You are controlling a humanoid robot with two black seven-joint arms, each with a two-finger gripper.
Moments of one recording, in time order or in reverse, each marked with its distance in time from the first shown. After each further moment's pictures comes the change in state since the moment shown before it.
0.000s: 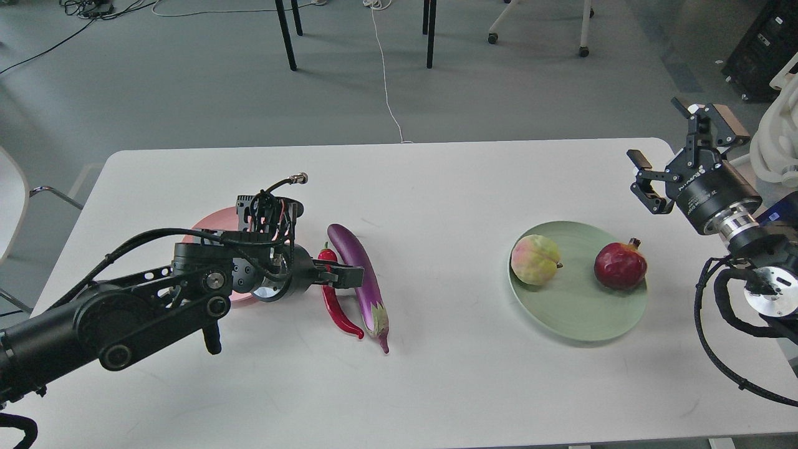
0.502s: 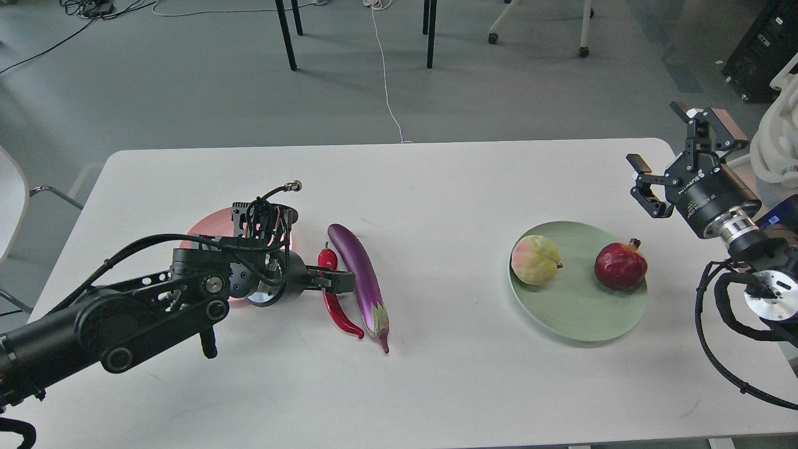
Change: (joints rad) left arm 0.013 0.000 0.003 0.035 0.005 0.000 0.000; right arm -0.010 -0.001 0.000 0.001 -0.009 0.000 0.000
